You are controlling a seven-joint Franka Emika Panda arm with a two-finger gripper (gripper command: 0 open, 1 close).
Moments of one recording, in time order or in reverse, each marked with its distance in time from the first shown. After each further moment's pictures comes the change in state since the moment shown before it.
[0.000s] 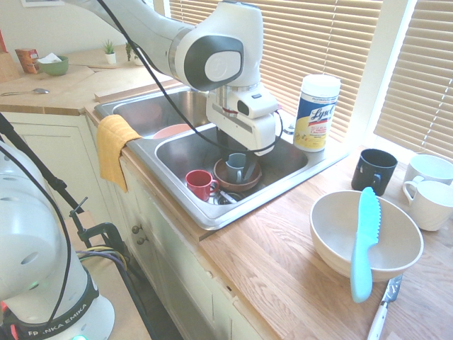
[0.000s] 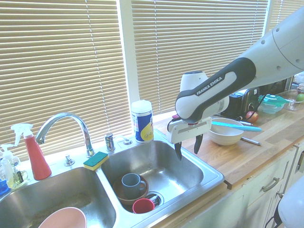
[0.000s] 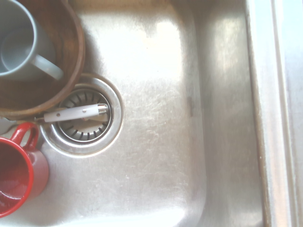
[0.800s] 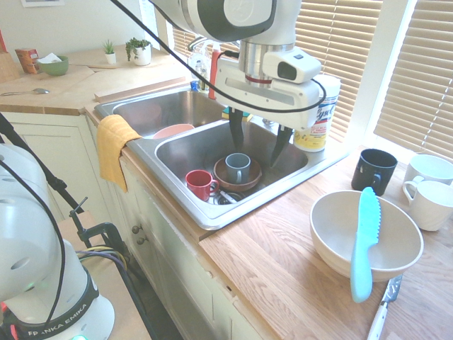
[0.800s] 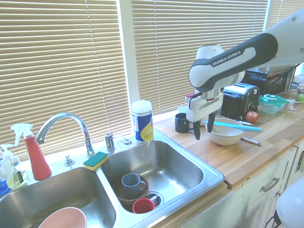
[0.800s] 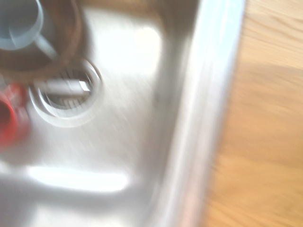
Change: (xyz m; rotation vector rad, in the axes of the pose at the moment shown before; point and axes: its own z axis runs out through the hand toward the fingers) arm 0.065 0.078 -0.090 -0.051 -0.053 -0.302
